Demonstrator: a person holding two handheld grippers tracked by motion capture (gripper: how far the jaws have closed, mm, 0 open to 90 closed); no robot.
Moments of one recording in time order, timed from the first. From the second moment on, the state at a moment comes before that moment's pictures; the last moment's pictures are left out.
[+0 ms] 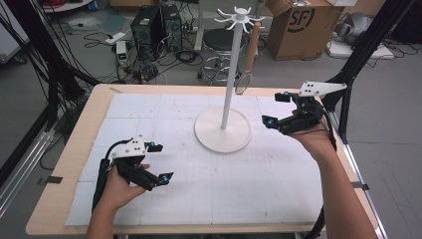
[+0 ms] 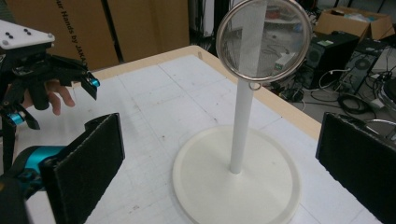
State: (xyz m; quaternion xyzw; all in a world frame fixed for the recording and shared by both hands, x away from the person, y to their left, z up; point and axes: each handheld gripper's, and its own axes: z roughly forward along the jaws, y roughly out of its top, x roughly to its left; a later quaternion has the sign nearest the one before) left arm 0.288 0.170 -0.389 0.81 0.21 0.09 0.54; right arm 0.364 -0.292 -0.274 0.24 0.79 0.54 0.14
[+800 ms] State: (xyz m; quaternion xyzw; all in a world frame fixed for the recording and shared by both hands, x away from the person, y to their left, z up) left arm 0.287 0.174 -0.377 0.80 0.21 0.10 0.56; right arm 0.334 -0.298 -0.340 0.26 0.81 0.51 0.12
